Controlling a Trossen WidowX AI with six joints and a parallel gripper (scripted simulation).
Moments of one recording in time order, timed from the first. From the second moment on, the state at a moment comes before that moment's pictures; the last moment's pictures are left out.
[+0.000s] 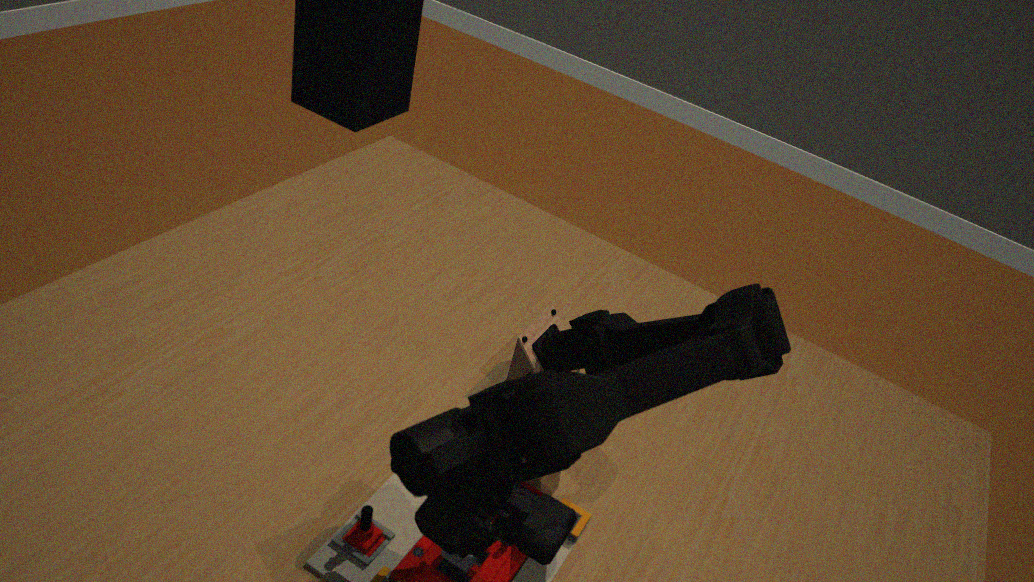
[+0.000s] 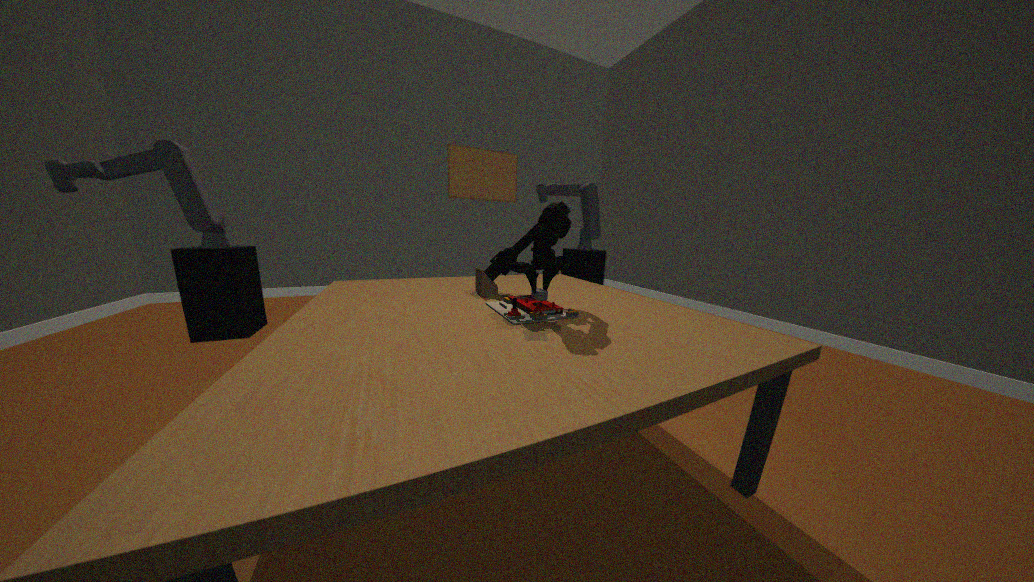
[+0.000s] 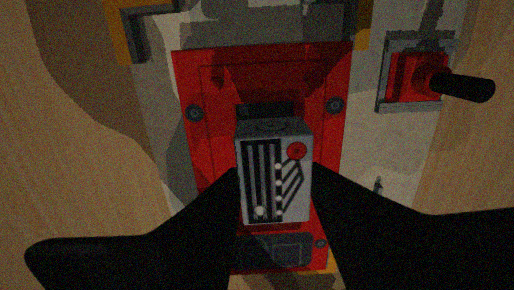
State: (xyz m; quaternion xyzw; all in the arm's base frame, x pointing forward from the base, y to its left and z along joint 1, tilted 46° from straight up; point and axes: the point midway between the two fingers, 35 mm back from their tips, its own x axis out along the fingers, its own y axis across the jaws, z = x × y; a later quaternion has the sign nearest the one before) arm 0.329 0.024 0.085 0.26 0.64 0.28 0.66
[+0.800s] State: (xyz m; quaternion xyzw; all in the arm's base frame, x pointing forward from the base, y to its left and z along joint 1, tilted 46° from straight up) arm 0.329 0.025 0.086 0.28 0.65 0.27 0.66
